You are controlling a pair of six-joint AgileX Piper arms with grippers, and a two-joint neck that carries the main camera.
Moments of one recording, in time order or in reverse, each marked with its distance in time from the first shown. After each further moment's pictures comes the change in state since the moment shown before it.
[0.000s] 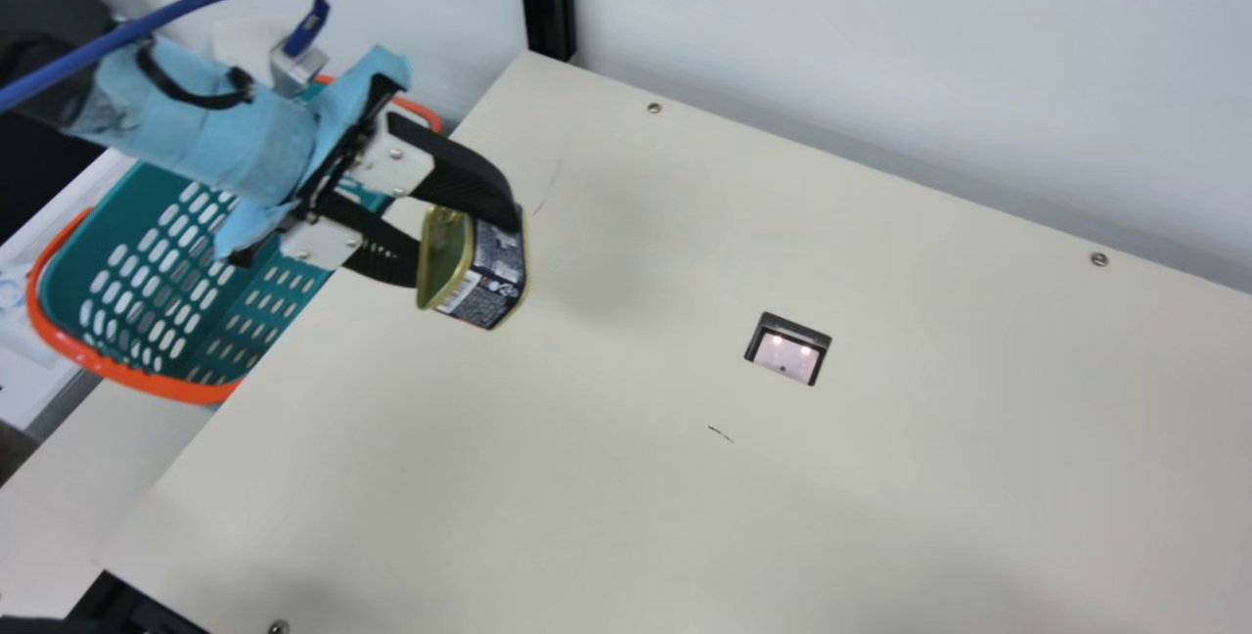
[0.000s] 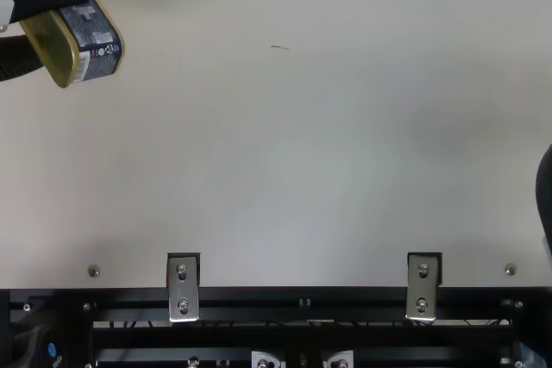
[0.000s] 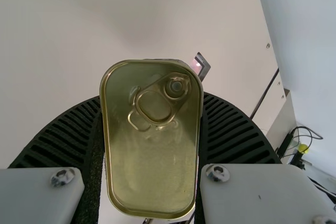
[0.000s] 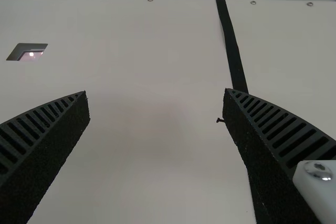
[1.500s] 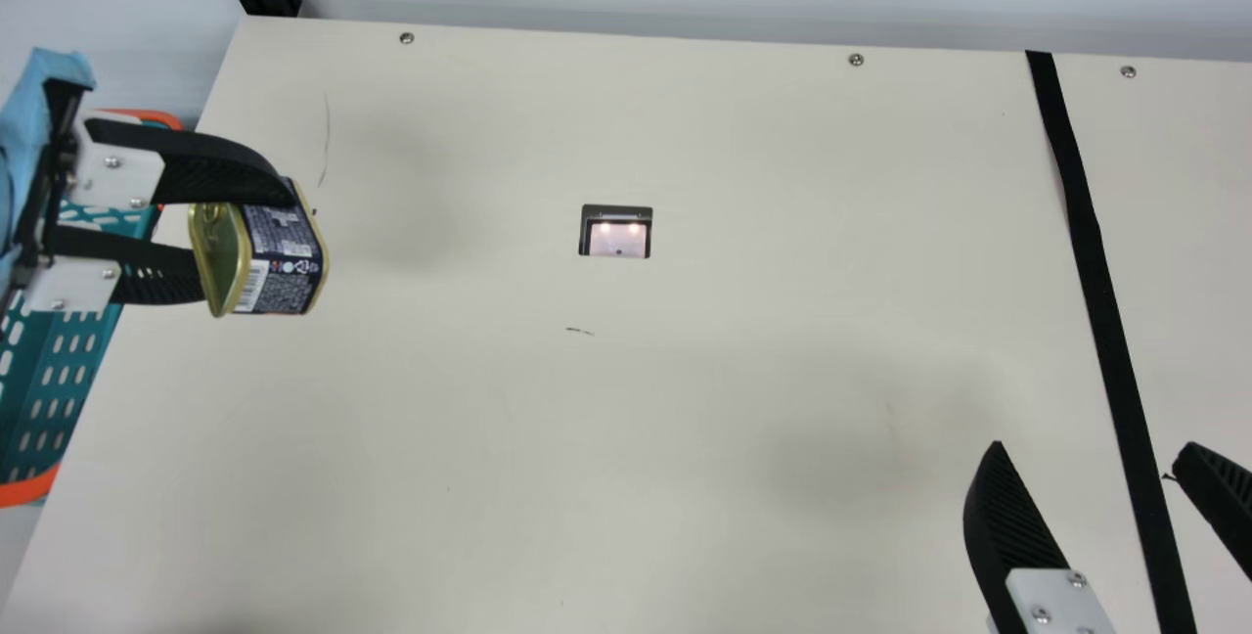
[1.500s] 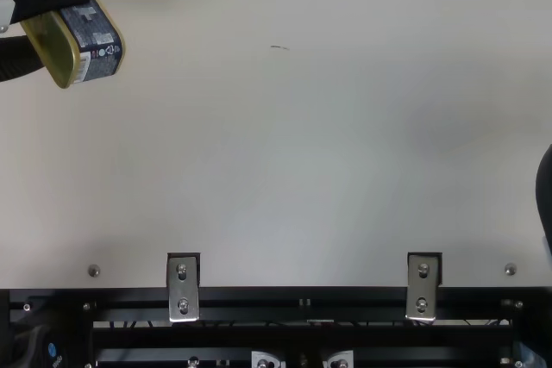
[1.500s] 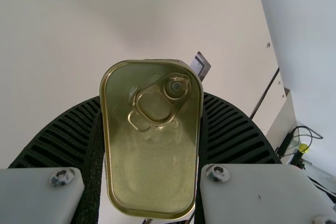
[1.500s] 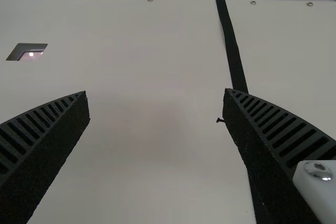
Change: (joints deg) left arm 0.0 0.0 0.0 0.0 0.0 0.0; right arm 0.0 0.0 0.0 0.0 0.0 0.0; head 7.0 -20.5
